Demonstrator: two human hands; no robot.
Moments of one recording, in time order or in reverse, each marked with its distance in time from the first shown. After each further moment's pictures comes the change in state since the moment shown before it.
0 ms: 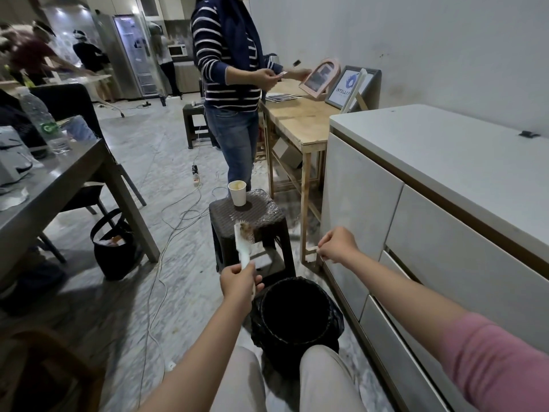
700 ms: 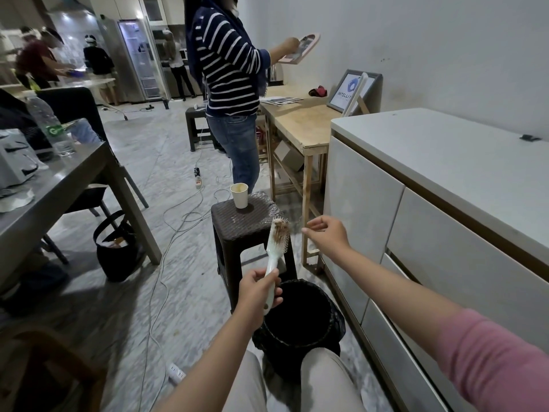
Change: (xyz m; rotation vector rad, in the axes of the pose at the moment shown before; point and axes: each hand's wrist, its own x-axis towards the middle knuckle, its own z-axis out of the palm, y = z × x) left_hand -0.026 -0.014 0.002 0.009 -0.334 0.034; right_hand -0.001 -0.019 0.012 0.272 0.116 -0.198
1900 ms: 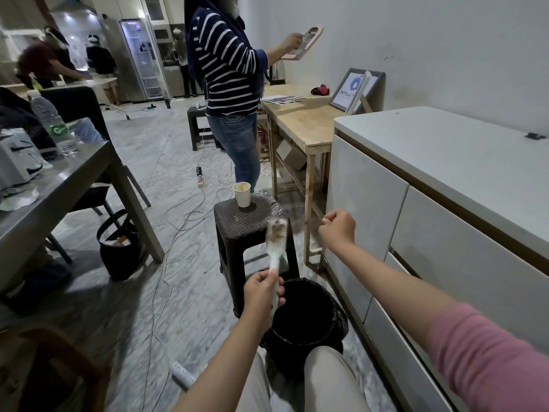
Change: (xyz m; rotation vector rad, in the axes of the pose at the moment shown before) left_hand 0.002 -0.012 0.001 -0.158 -0.002 0.028; right_hand 0.013 -0.004 0.000 -0.101 0.241 0.023
